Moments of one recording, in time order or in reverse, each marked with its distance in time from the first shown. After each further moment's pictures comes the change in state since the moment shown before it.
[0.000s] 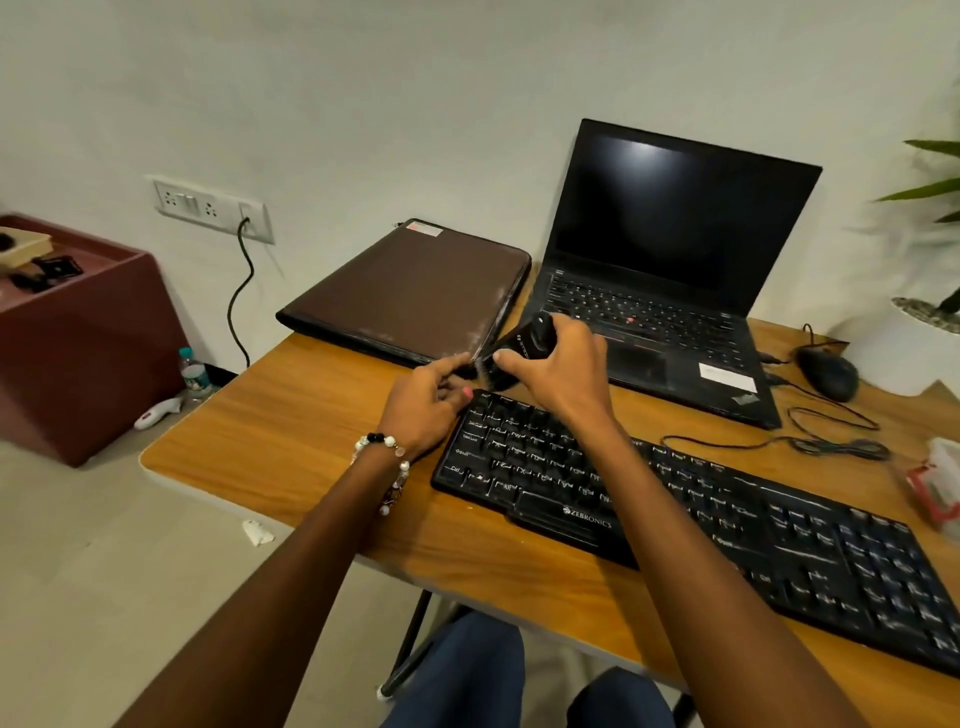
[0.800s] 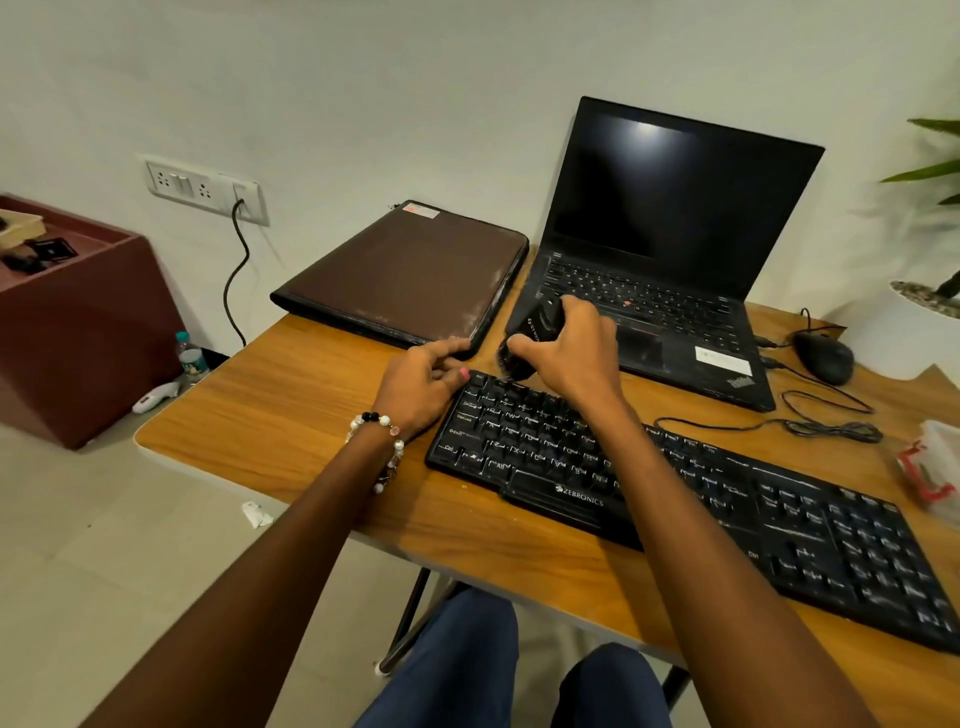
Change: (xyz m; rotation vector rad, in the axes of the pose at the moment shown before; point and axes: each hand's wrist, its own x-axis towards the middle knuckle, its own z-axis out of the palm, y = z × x) left_hand 0.001 -0.002 0.000 -0.051 -0.005 0.003; right_hand 0.001 0.005 -0.010 -0.070 -0.011 0.066
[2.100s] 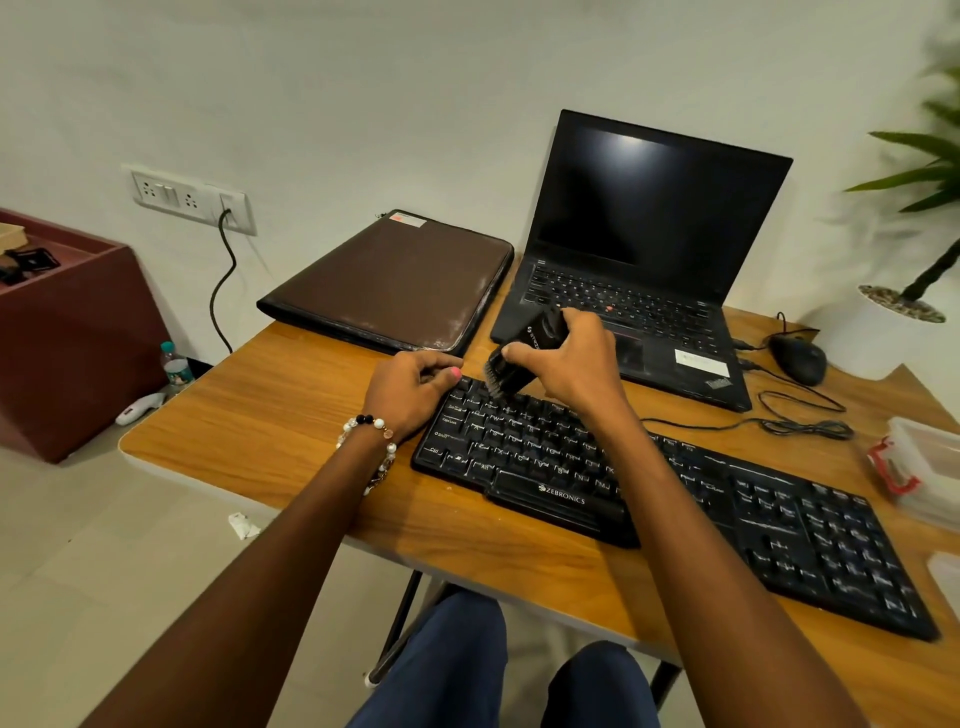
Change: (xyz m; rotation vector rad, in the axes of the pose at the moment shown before) left_hand 0.001 -0.002 0.005 0.049 0.056 -0.053; right_hand -0.007 0.008 -0.017 0.050 -0.027 0.013
